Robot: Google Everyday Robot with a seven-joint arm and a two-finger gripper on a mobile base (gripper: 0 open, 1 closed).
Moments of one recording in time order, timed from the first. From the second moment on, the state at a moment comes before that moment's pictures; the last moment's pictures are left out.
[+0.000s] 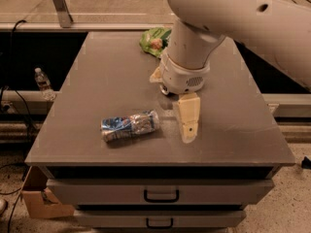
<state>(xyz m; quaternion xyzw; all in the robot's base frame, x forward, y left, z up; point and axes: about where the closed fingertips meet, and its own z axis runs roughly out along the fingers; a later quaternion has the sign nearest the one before) 0.487 -0.035 0.872 -0.83 0.55 0.02 0.10</state>
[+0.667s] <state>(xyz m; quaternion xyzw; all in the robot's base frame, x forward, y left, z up) 0.484 -0.018 0.864 -0.84 0.52 0.05 0.13</state>
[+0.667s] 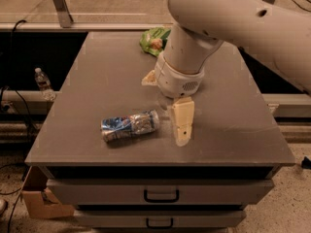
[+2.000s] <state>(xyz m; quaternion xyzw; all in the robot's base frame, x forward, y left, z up) 0.474 0.013 0.848 -0.86 0.49 0.01 0.11</state>
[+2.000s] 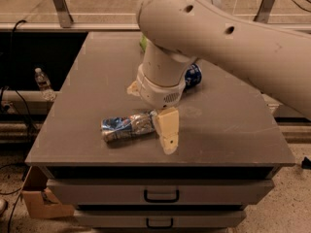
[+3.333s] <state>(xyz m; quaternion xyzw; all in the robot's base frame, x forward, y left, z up) 0.476 0.040 0.843 -0.84 0.55 -0.03 0.03</state>
